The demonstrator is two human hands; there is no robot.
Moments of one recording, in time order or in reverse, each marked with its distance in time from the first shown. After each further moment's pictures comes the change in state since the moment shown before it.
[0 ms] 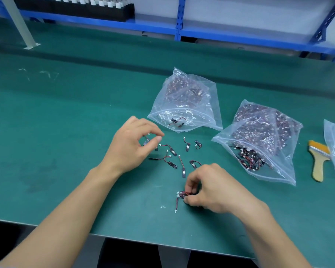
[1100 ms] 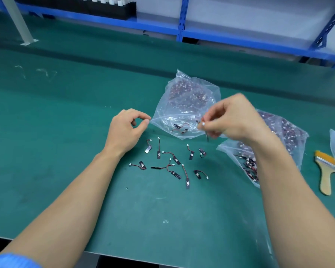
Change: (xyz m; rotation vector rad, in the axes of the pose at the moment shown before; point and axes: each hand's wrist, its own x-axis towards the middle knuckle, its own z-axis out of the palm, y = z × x) left_hand 0.039 -0.070 0.015 -0.007 0.134 -0.292; right_hand 0.074 -0.005 -0.114 0.413 0.383 -0.020
